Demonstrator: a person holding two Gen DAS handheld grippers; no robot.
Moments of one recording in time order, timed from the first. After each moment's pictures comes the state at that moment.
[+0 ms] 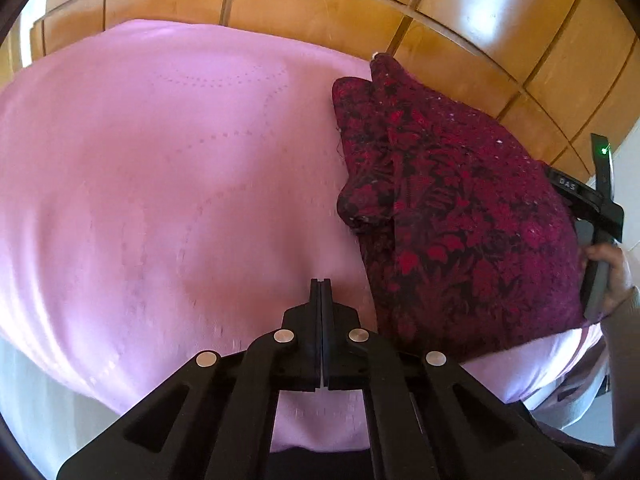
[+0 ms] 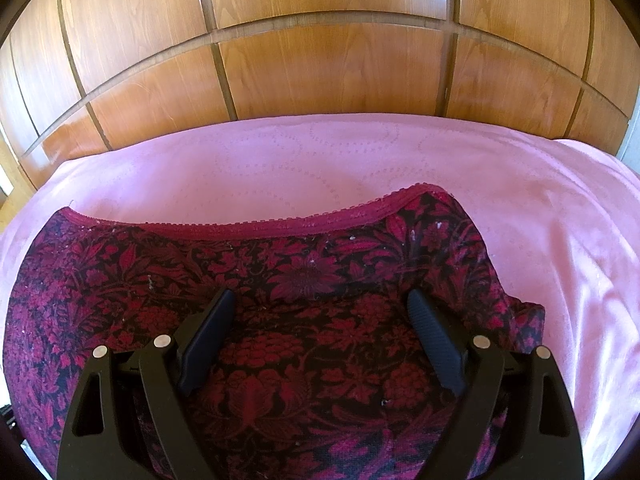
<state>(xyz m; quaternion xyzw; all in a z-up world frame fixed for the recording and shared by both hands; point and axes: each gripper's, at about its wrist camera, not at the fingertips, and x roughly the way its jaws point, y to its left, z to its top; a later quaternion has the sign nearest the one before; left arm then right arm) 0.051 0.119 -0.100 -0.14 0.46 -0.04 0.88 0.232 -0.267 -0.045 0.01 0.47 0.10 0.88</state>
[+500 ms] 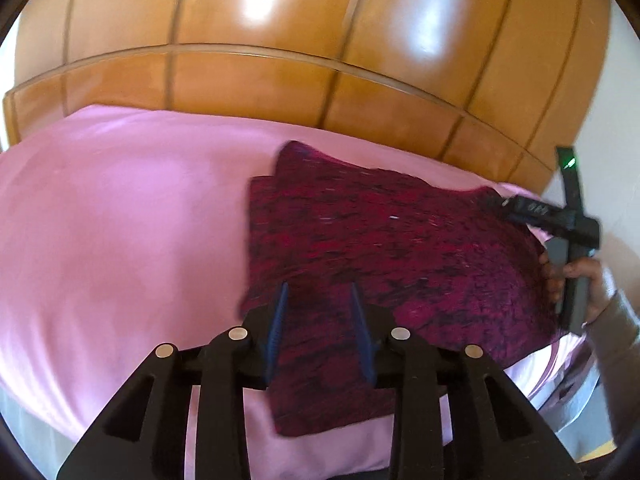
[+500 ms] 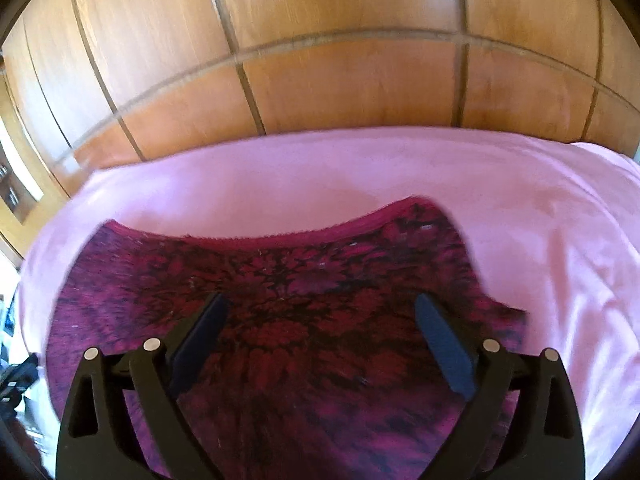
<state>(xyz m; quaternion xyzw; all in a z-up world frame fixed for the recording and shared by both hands) 0.067 0.070 -0.042 -0.09 0.37 -0.10 0.92 0.221 -0.302 -0.010 0.05 0.45 0.16 0.88</state>
